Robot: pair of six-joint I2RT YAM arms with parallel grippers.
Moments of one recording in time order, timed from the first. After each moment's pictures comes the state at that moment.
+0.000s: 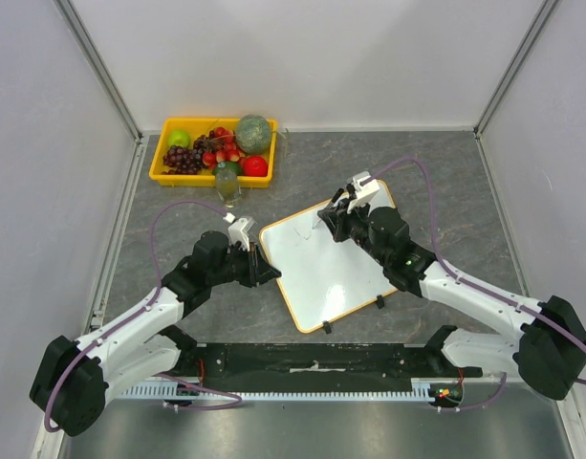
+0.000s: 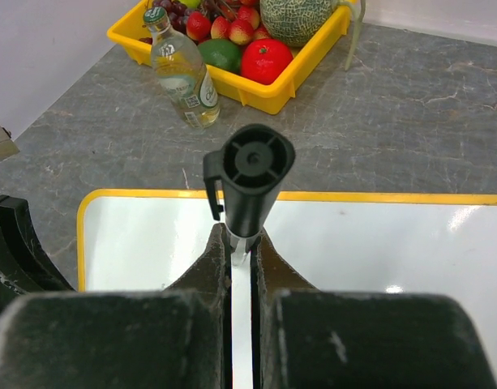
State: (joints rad) left arm -0.57 0.93 0.43 -0.03 0.38 -0.53; right arm 0.76 1.15 0.70 0.30 0.14 0.23
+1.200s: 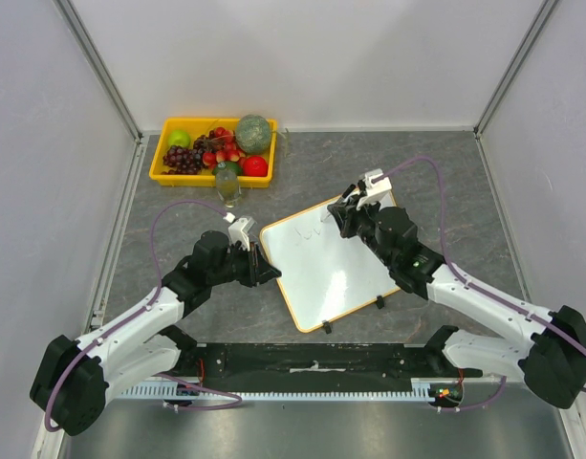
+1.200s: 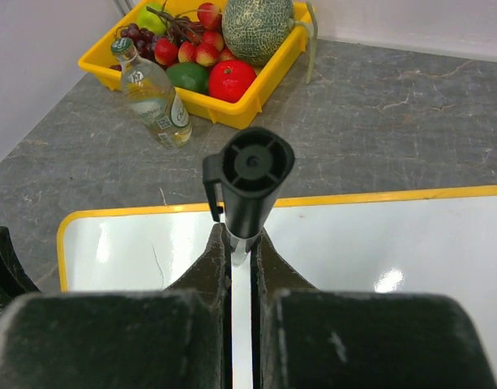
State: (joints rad) left arm -0.57 0.93 0.43 -0.03 0.38 -0.53; right arm 0.75 1.10 0.71 0.27 0.23 0.24
